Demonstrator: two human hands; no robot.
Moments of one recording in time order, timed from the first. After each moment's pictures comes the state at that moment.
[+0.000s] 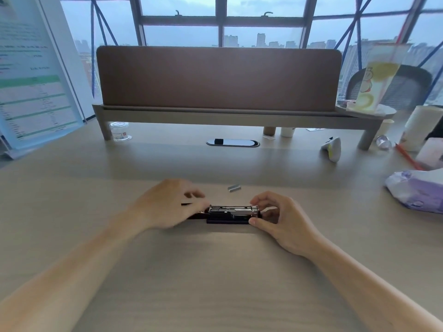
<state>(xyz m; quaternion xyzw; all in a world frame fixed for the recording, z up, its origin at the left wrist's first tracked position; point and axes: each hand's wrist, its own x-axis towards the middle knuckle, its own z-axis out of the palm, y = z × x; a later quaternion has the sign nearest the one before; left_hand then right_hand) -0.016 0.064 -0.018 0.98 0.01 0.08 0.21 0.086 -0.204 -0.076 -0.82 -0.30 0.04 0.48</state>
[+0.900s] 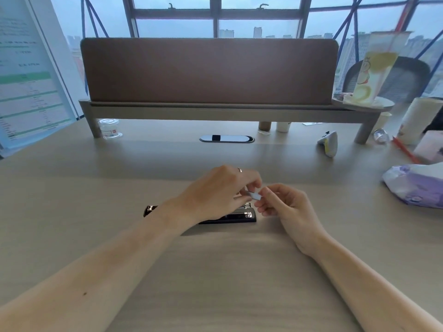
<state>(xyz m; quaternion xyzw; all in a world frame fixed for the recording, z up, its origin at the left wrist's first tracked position) 0.040 -0.021 -0.012 0.94 -0.21 0.19 0.18 0.094 -0.209 -0.074 -0.68 -0.21 0.07 0.70</state>
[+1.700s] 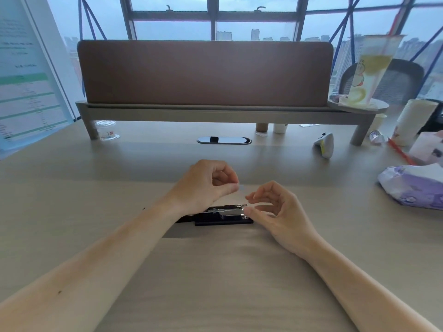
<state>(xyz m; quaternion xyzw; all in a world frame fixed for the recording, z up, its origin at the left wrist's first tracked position) 0.040 0.000 -0.014 0.90 -0.02 0.14 0.42 0.086 -0.209 -0.073 -0.72 -0.28 0.03 0.64</state>
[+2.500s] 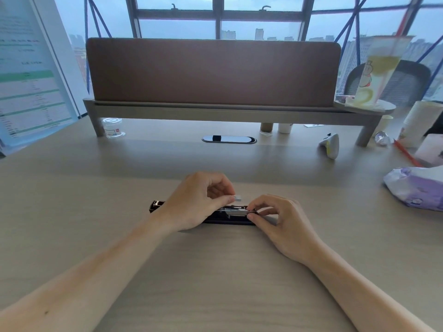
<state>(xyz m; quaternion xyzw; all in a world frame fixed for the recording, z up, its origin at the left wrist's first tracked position) 0.010 0.010 -0.027 0.91 -0.04 0.15 0.39 0.076 -0.208 -0.073 -0.81 -0.37 -0.08 0.45</state>
